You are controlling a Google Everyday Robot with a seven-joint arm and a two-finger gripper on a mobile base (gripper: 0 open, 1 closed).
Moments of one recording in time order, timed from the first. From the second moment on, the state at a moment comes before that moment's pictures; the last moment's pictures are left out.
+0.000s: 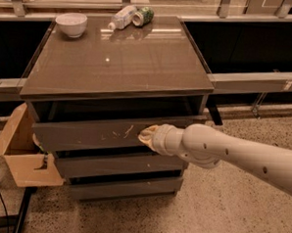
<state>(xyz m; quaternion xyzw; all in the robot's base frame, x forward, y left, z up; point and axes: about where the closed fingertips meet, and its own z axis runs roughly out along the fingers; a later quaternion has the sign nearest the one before) 0.625 -0.015 0.635 -0.51 0.71 0.09 0.47</state>
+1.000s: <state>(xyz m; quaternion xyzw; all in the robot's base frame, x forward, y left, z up) 0.616 0.004 0.630 -0.54 0.71 0.12 0.44</state>
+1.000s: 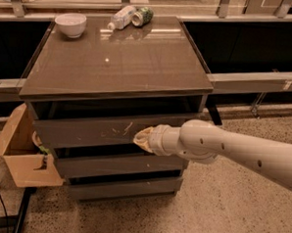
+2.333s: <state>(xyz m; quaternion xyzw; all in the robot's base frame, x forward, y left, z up) 0.499 -0.053 0.641 -0.55 0.74 0.21 0.32</state>
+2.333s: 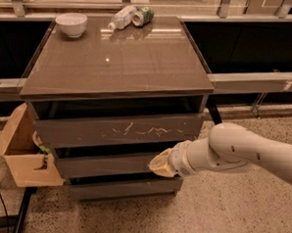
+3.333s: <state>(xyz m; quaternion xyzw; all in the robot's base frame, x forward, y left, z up) 0.499 -0.053 0.641 -0.55 0.74 0.21 0.32</state>
